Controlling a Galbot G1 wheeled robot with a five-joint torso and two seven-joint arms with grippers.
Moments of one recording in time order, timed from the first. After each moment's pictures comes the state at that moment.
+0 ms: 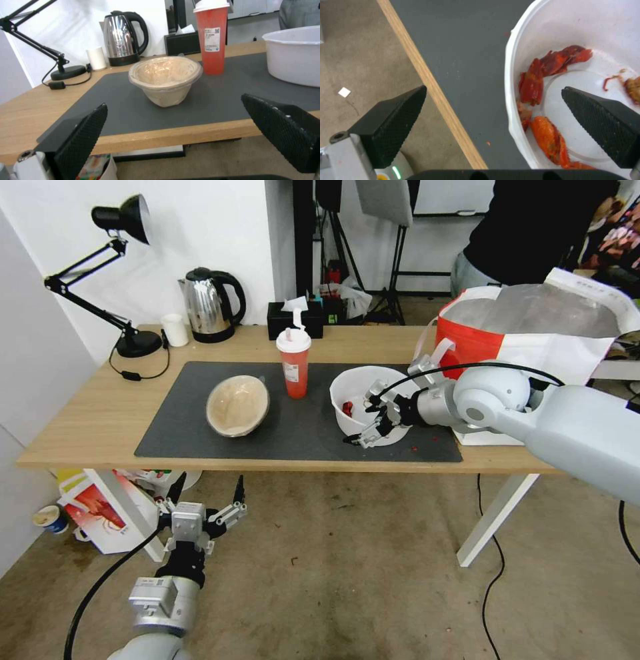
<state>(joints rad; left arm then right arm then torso) 1.80 -1.50 -0.55 -2.30 0.00 0.00 0.00 0.13 0.62 -0.80 1.78 1.15 -0.72 -0.25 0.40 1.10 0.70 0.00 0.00</state>
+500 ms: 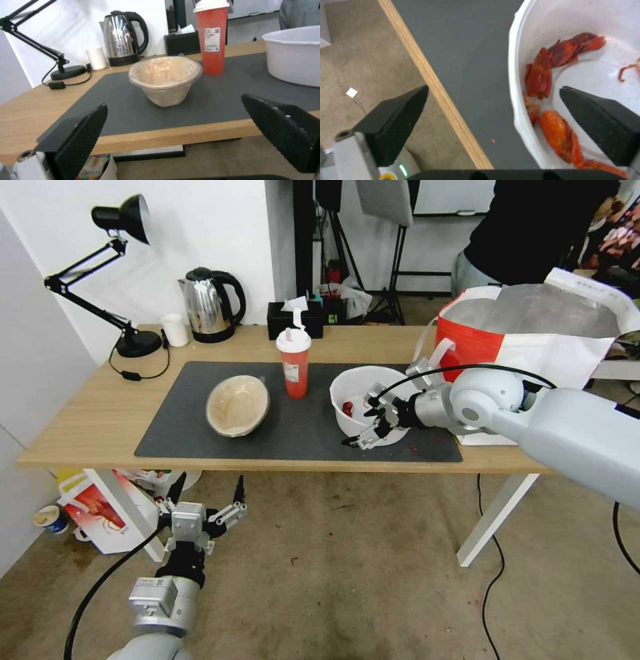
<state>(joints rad) 1.80 -1.50 -0.55 -2.30 0.00 0.00 0.00 0.10 0.63 -0.80 1.76 1.16 -0.72 -0.26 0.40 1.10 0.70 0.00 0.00</state>
